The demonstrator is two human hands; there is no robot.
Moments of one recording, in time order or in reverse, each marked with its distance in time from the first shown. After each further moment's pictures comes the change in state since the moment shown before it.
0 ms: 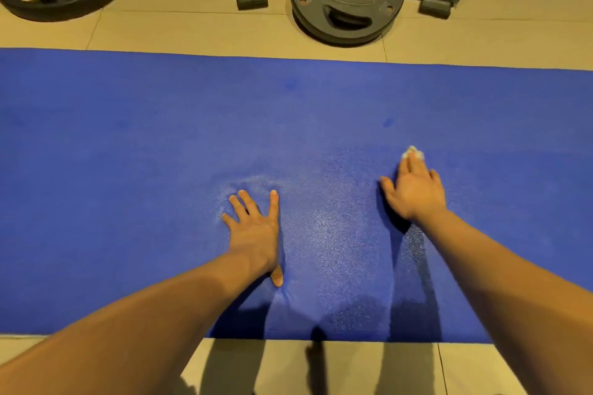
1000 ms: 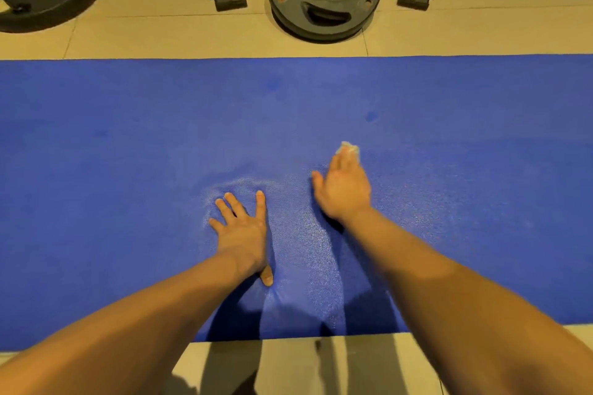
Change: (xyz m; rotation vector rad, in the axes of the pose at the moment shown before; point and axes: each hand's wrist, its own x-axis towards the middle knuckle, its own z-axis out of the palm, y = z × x) left_hand -0.002 0.002 -0.002 -0.029 -0.030 -0.010; right_hand -0.025 -0.105 -0.001 0.037 0.051 -0.124
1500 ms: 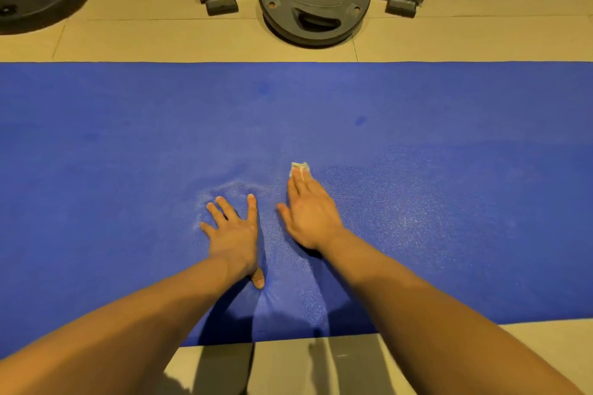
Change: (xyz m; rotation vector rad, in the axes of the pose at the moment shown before) left_hand -0.002 0.001 0.000 0.010 0.016 -0.001; right_hand -0.030 -0.025 0.016 0.026 -0.049 -0.307
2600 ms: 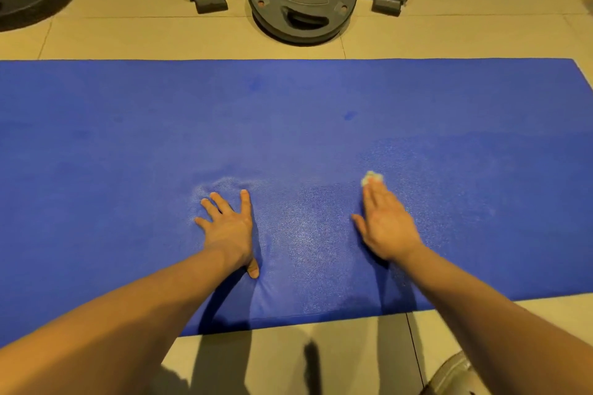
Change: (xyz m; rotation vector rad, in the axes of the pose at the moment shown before) left_hand 0.000 -0.001 0.002 -0.020 0.005 0.003; right_hand -0.094 0.127 0.016 -0.063 0.034 0.197
